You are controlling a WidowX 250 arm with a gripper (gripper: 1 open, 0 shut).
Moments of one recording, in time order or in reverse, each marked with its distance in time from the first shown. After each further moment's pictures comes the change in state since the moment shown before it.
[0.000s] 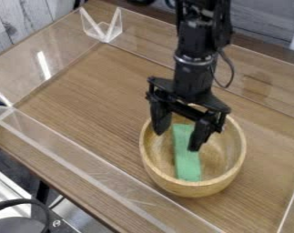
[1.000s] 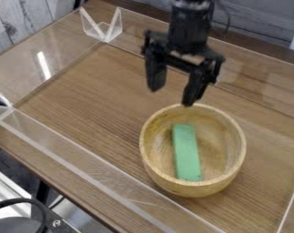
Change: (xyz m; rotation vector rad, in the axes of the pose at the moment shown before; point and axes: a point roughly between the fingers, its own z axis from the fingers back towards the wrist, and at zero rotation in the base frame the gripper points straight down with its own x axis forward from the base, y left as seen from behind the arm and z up) arm 0.014 0.026 0.046 0.013 0.006 -0.001
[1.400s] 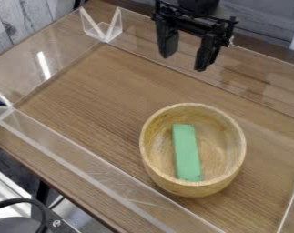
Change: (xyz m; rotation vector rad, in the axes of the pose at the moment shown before) arm 0.028 0.013 0.035 0.004 -0.092 0.021
